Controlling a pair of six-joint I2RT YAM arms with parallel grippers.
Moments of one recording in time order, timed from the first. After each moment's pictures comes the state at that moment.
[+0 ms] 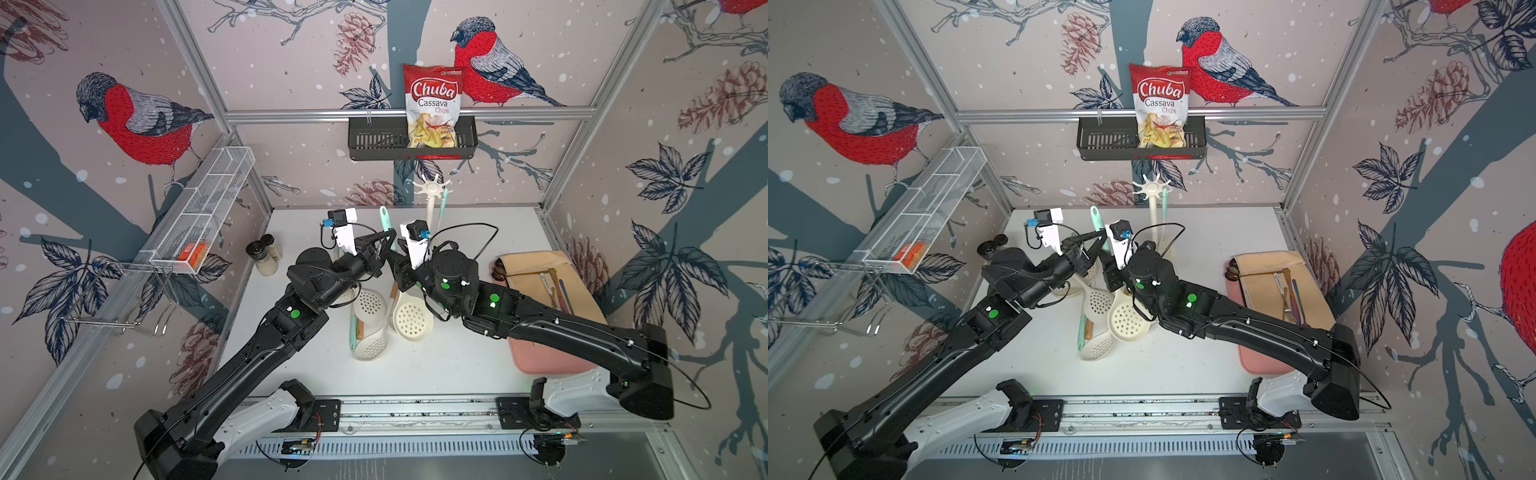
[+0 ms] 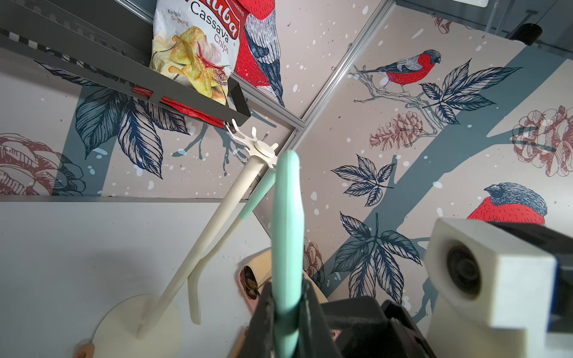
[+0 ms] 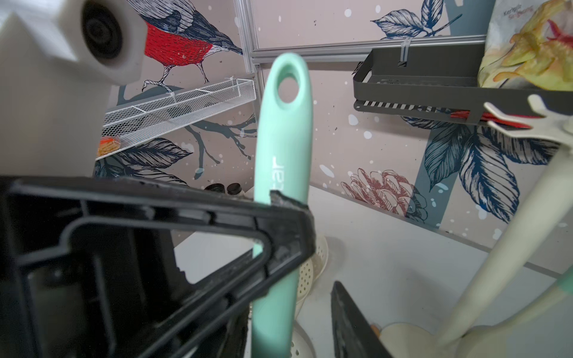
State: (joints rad) left arm -0.67 0.96 0.95 0.11 0.14 -0.63; right arm 1.18 1.38 1.28 -0.04 0.43 0.12
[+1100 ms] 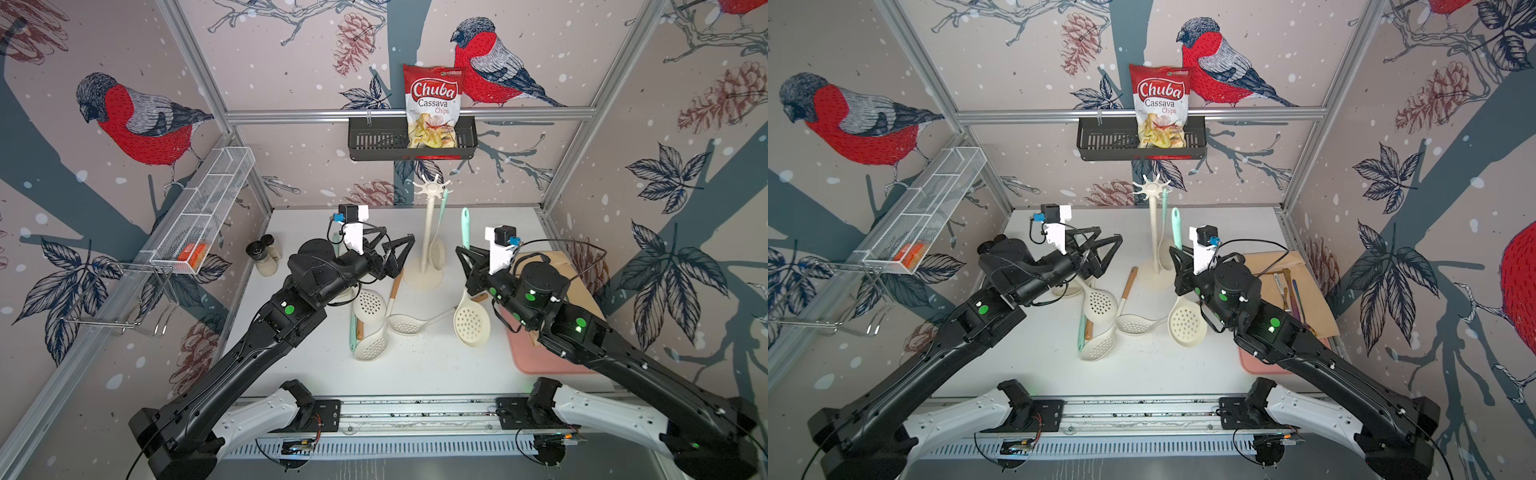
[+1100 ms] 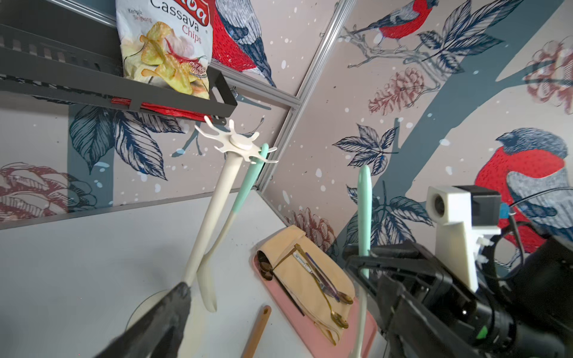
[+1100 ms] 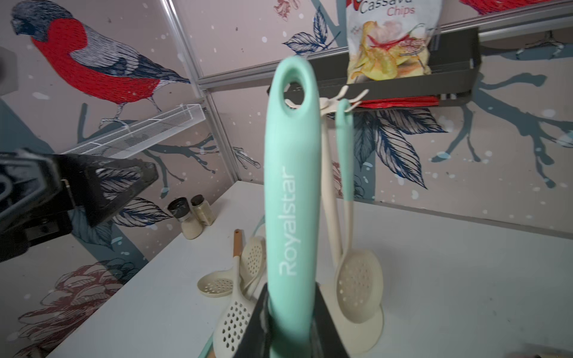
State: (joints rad) left arm -0.72 1.00 1.10 -0.11 0.13 -0.43; right arm 0.91 0.87 0.98 -0.23 0.31 0.21
